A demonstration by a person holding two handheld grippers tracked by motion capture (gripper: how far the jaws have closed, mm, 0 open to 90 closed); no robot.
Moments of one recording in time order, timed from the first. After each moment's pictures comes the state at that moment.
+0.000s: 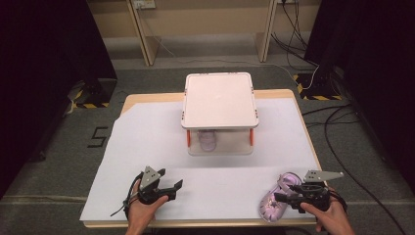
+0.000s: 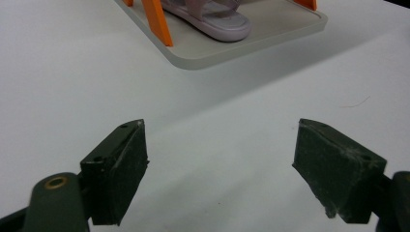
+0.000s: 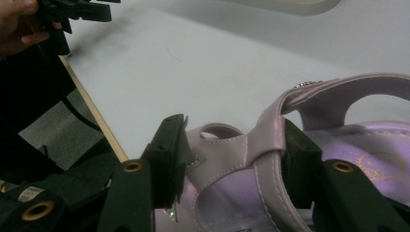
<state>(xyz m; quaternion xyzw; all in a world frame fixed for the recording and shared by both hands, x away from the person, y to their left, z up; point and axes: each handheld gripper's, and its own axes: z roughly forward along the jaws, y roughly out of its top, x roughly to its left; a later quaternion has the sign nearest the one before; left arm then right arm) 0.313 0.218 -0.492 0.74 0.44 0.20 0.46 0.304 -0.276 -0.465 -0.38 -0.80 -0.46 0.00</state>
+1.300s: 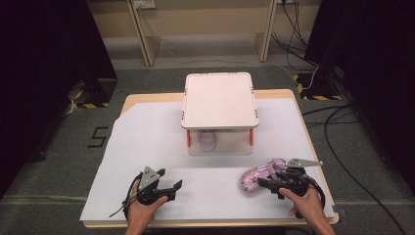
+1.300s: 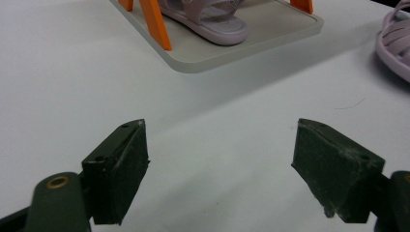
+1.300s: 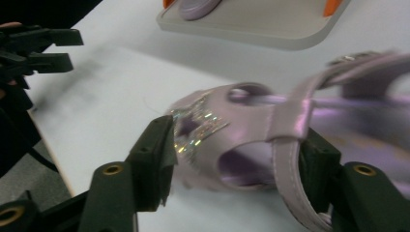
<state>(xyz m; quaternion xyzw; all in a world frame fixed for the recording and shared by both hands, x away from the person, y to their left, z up) 0.311 0.219 -0.490 0.74 0.43 0.21 0.47 0.334 -0.229 -0.465 -0.45 -0.76 -0.47 -0.01</state>
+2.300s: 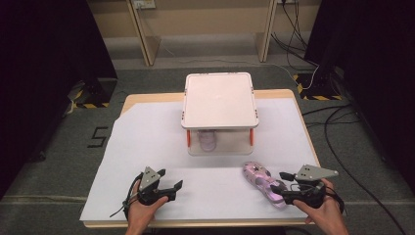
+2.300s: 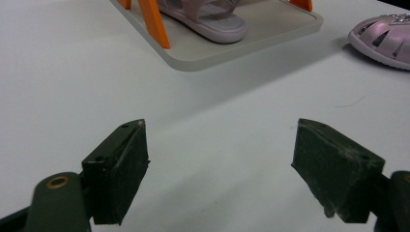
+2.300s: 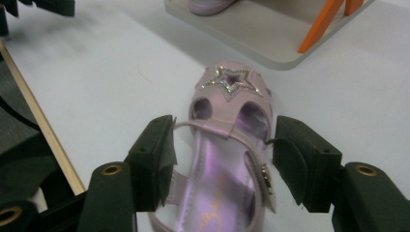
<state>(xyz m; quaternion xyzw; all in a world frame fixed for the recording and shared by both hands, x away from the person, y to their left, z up) 0.311 0.218 -0.491 0.75 0.43 0.21 0.47 0.306 -0.251 -0.437 -0.33 -0.83 -0.42 -0.14</state>
